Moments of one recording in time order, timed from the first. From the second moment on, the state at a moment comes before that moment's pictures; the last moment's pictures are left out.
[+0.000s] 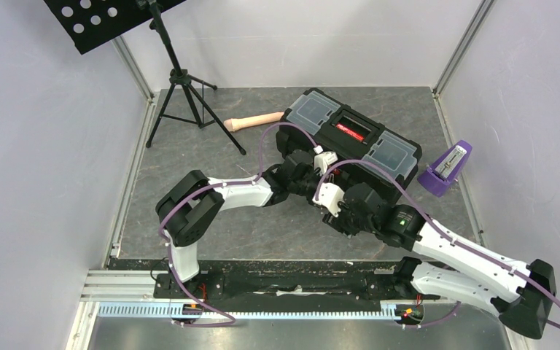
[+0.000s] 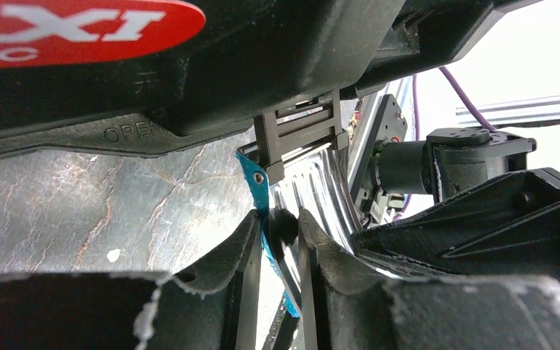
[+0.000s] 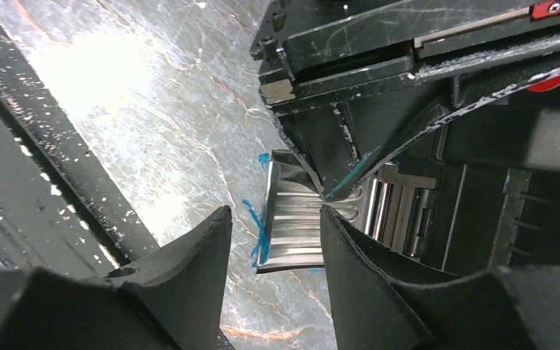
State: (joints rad) left arm -0.88 1.87 1.09 0.24 0.58 -0.61; right arm 0.89 0.88 0.70 -0.62 0.05 -0.26
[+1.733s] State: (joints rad) left arm -0.66 1.46 0.80 0.52 0.51 -0.56; right arm 1.03 0.95 0.80 -0.68 0.44 -0.15
